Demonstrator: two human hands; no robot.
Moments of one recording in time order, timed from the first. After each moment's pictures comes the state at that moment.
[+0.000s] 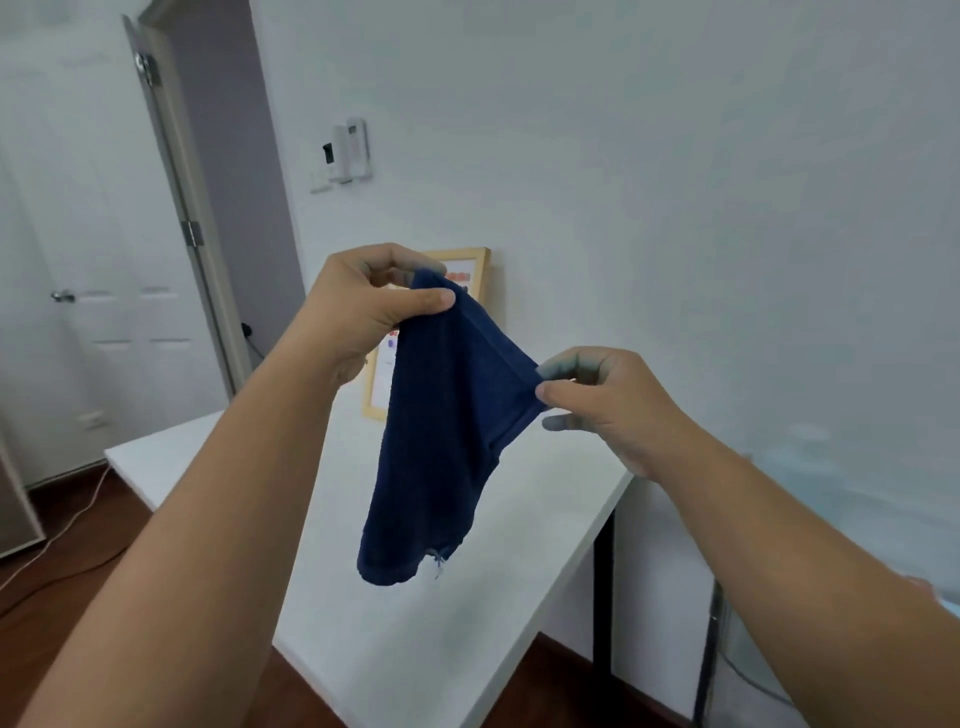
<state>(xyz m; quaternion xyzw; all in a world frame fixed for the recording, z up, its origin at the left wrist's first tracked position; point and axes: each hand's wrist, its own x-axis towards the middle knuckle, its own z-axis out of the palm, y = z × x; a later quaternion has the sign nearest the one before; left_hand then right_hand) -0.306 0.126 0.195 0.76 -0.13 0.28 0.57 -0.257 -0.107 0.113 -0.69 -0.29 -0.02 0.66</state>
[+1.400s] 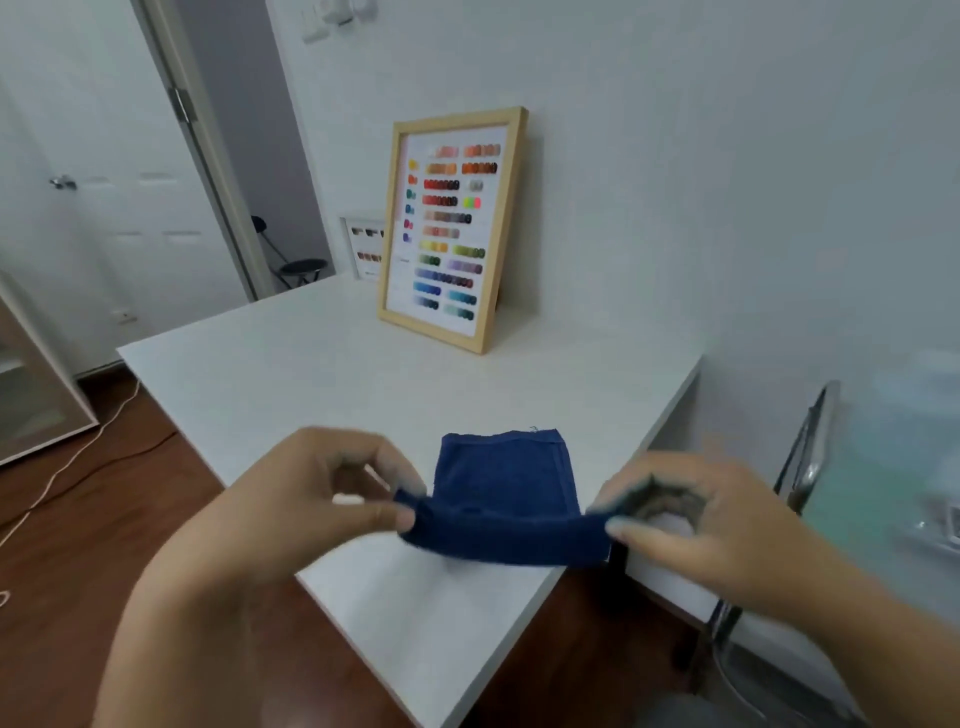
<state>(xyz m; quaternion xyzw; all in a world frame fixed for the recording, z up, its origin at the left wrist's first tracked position) -0.375 0.173 0.043 0.91 -0.07 0.03 0.41 -0.286 -0.142 0.013 -0.78 -0.40 0.04 0.47</state>
